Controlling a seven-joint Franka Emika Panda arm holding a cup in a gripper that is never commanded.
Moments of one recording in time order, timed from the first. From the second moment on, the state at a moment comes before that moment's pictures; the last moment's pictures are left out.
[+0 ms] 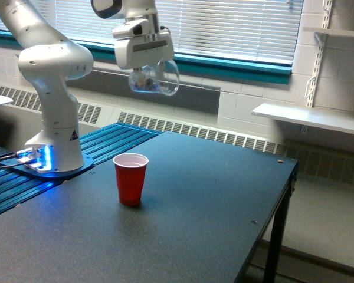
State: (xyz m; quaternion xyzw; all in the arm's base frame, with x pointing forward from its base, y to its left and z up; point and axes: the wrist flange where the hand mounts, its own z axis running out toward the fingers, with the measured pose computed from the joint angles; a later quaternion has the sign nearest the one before) arm 0.298 0.003 0.433 -0.88 0.46 -0.07 0.07
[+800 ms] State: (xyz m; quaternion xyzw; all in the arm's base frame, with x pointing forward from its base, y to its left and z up) arm 0.271 -0.054 0.411 -0.86 0.51 0.03 0.00
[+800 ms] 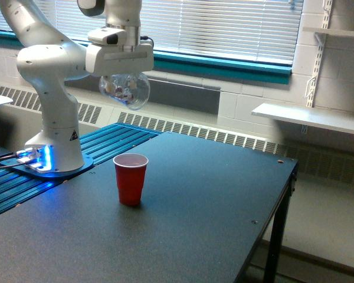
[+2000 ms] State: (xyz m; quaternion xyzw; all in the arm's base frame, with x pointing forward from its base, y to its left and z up) arm 0.275 -0.048 0.377 -0.86 0.50 0.07 -0.03
